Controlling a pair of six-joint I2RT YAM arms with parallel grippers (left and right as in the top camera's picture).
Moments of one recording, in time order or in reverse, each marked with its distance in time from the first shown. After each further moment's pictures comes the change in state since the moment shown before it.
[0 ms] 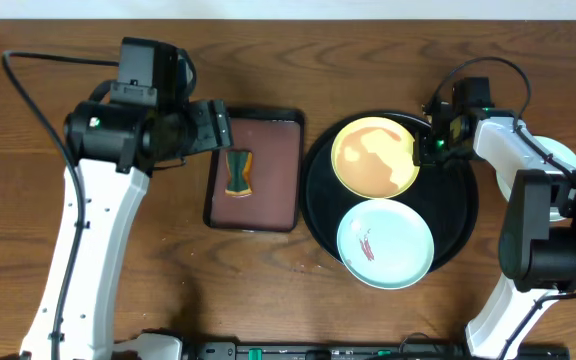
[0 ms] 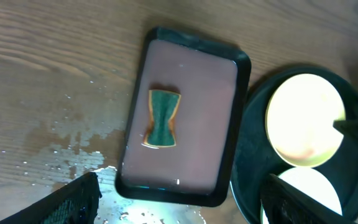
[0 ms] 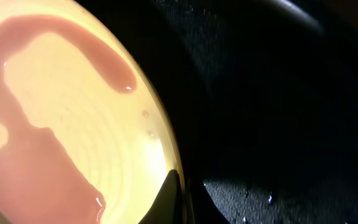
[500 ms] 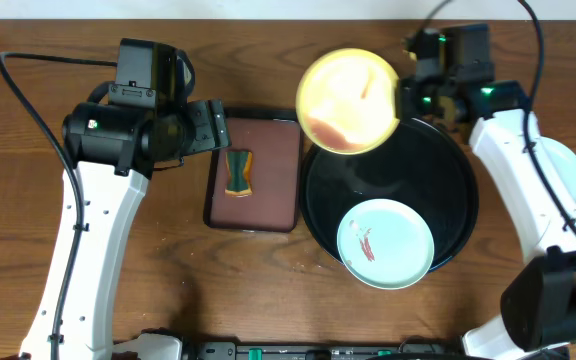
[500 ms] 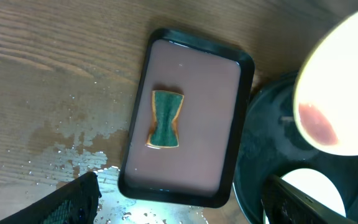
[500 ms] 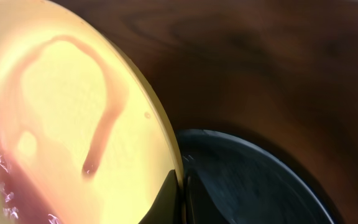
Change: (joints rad) left arm 0.000 -0.004 0.000 -0.002 -0.013 0.000; right arm 0.221 -0.261 0.225 0.003 0.080 0.004
